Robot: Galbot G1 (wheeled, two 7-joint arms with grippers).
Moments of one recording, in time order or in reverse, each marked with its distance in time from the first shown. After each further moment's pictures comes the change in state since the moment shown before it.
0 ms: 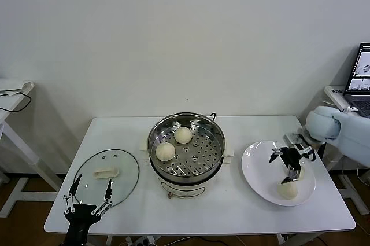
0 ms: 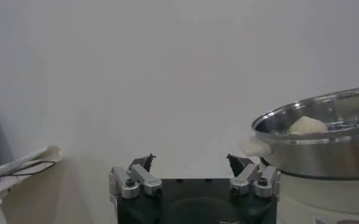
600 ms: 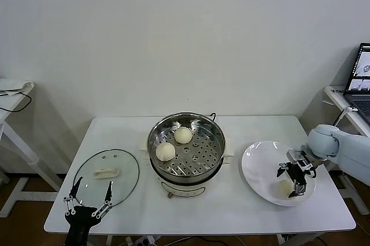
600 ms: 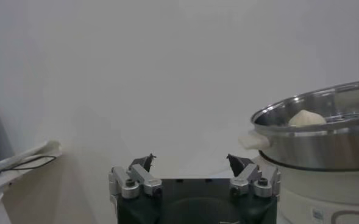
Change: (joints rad) left arm 0.007 0.000 0.001 0.011 0.002 -0.001 -0.001; right arm -0.120 -0.016 0.067 -0.037 -0.070 -0.005 0.011
